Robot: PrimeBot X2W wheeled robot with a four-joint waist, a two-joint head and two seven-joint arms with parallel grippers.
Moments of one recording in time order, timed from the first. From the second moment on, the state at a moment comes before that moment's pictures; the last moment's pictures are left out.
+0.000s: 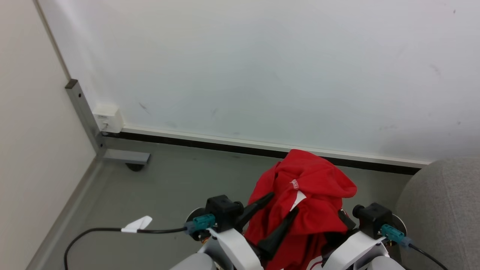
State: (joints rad) left arm -0.51 0.21 -0.94 0.29 -0.70 -0.05 -0.19; right arm -0.38 -0.13 0.59 0.51 0.51 0.13 -0.26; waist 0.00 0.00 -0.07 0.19
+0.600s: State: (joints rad) left arm -0.48 0.26 -0.88 0.19 -0.64 -0.03 -0.26; right arm -0.37 -0.21 0.38 0.41 0.42 0.13 -0.26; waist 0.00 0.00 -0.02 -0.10
